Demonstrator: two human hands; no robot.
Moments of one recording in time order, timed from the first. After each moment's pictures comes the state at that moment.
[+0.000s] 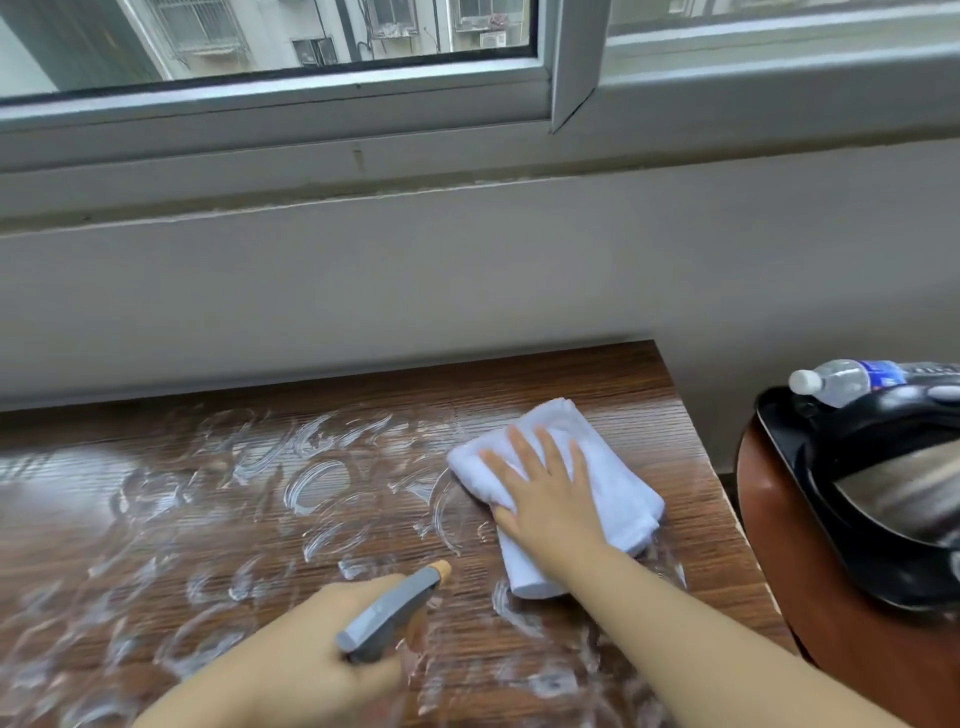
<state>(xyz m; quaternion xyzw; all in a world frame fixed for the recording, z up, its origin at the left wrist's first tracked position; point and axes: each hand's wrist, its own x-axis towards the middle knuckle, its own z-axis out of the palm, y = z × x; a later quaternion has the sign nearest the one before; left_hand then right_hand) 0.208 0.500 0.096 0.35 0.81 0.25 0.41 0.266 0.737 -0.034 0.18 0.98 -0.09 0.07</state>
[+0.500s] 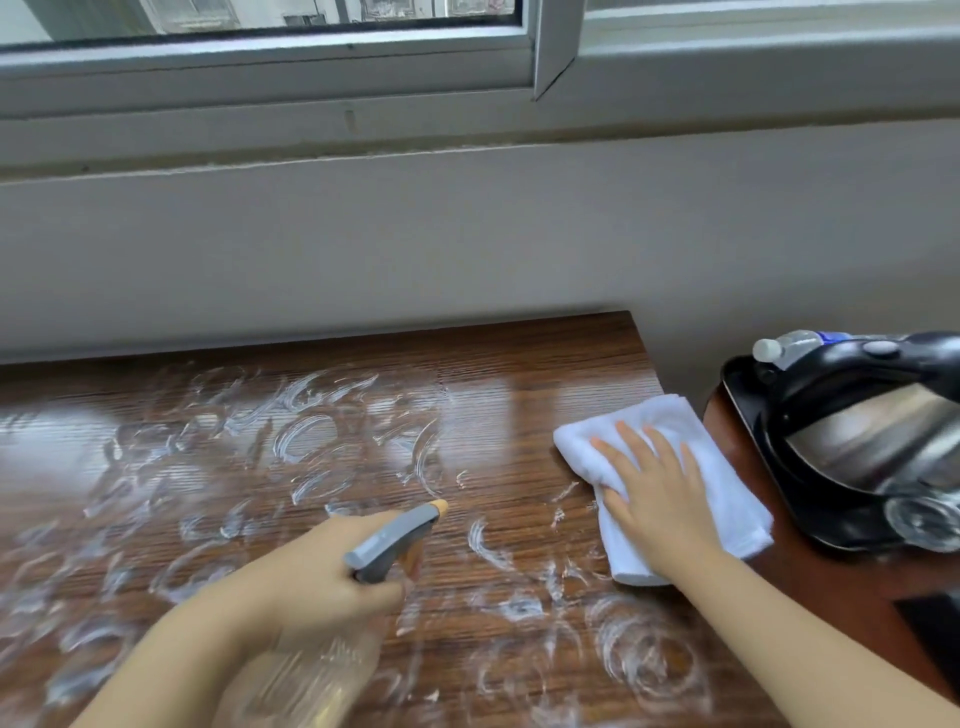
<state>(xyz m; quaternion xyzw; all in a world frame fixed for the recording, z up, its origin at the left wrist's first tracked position) 0.228 0.505 0.093 0.37 0.79 0.23 0.44 0.386 0.803 -0.040 0.25 0.97 -0.04 0.03</state>
